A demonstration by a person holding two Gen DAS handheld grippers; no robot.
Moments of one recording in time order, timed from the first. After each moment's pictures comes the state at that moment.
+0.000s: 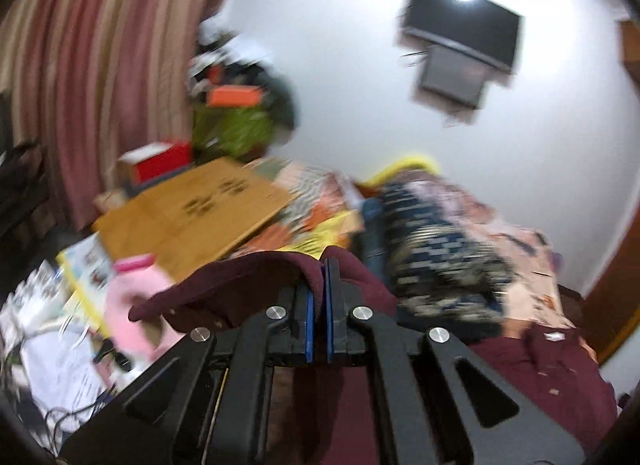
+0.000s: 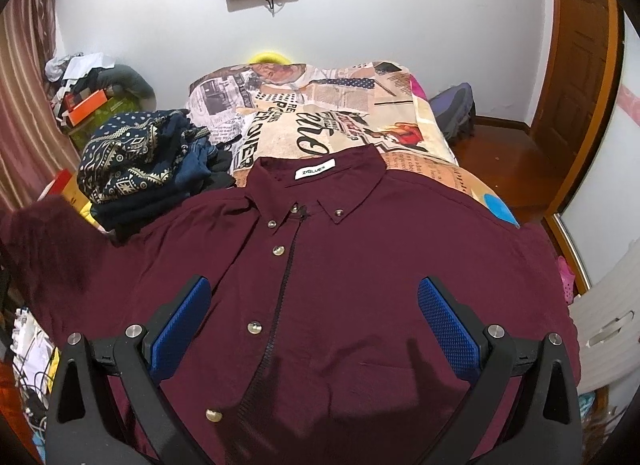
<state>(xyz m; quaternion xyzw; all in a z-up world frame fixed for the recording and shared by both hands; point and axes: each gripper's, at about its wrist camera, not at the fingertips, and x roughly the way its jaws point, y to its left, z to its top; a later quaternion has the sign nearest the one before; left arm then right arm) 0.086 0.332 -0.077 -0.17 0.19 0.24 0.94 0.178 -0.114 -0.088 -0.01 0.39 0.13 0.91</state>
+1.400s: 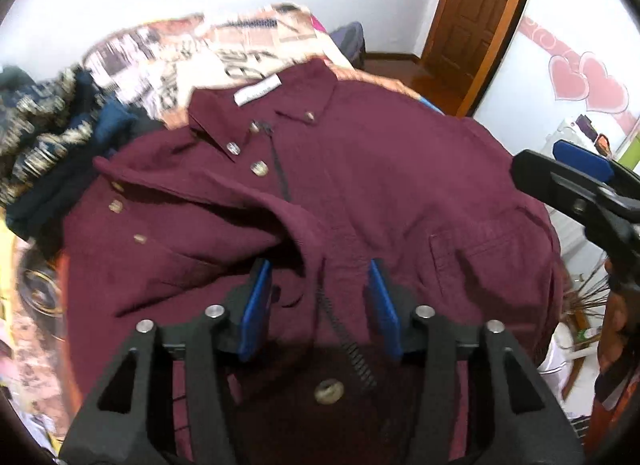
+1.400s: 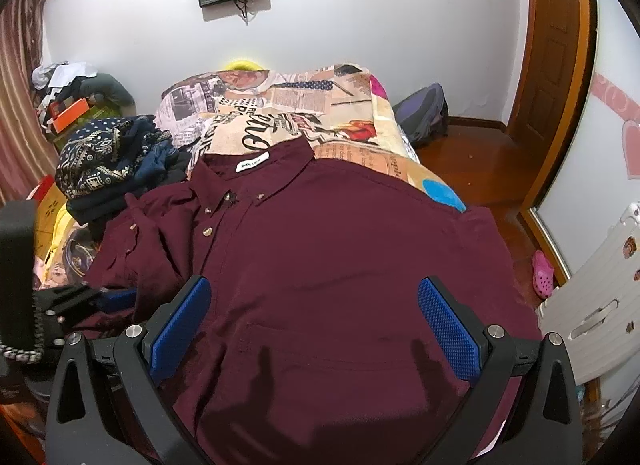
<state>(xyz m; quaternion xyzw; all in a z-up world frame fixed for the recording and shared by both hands) 0.170 -0.024 -0.167 0.01 0.46 -0.13 0.88 0.160 -0.188 -0.095 -0.02 0.38 0.10 0.92</state>
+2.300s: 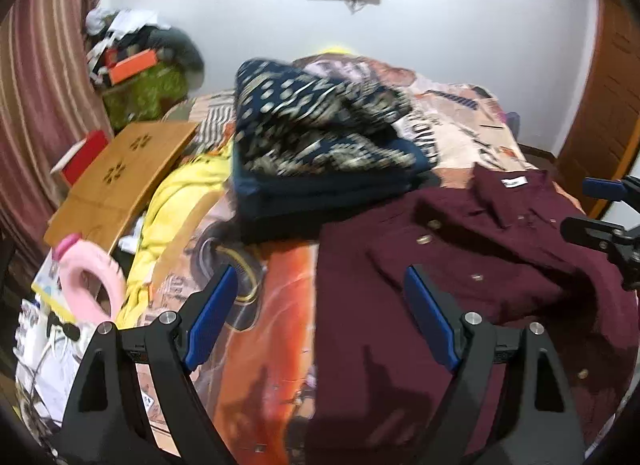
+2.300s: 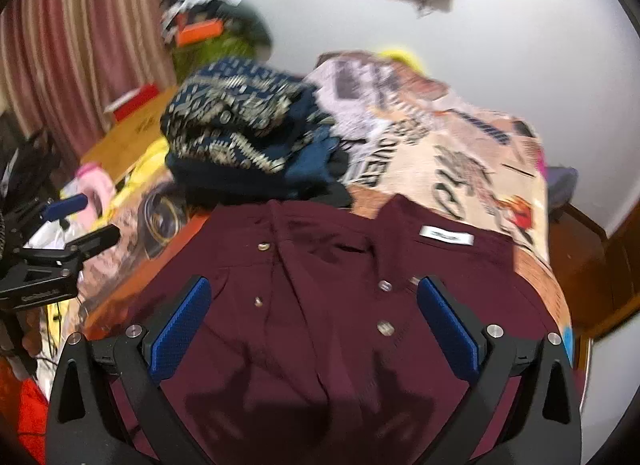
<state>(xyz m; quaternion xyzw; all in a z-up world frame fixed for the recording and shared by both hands) 0.150 0.215 -0.156 -0.07 0.38 0.14 0.91 0.226 -0.003 -0.099 -0.17 0.39 0.33 0.84</state>
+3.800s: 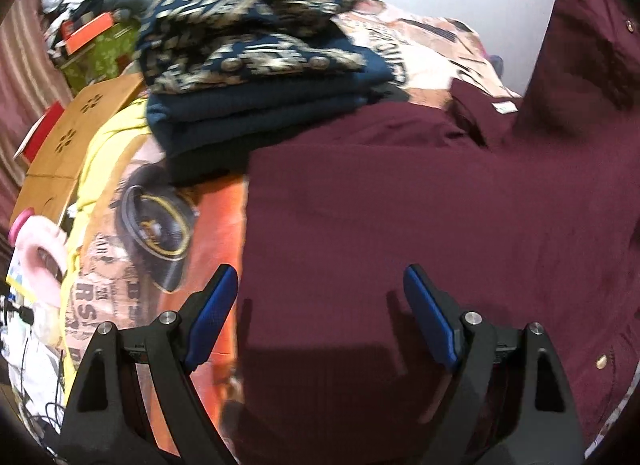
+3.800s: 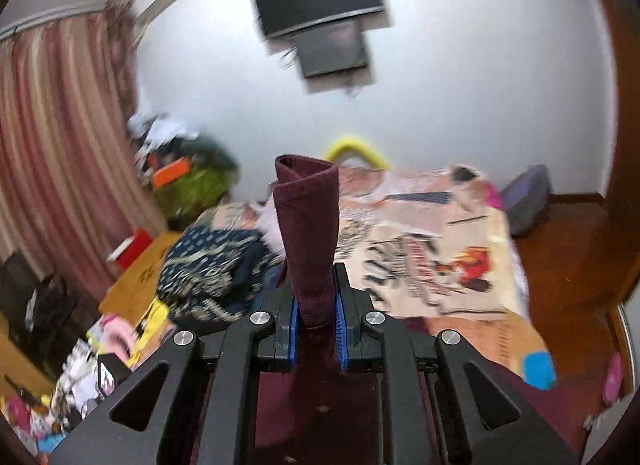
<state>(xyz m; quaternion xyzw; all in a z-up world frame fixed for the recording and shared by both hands) 0.188 0.157 -0.213 -0.07 0.47 0.07 0.88 0.275 -0.152 0.038 0.04 0.27 0.28 0.92</state>
